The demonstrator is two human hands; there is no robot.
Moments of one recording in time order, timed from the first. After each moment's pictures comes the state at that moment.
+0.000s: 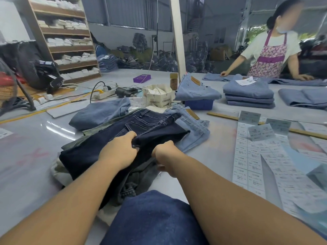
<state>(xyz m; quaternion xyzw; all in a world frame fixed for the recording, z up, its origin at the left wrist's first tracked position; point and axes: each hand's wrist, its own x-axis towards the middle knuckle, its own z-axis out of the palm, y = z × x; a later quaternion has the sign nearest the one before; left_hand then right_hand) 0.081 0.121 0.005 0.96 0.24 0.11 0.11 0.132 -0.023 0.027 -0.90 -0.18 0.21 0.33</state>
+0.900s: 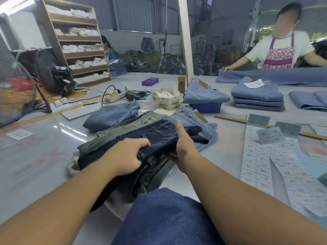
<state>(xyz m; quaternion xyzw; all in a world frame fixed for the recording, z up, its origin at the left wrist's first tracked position) 0.037 0.117 0.036 0.98 0.07 0.09 0.15 0.160 -0.014 0.004 -0.58 0.04 0.27 0.77</state>
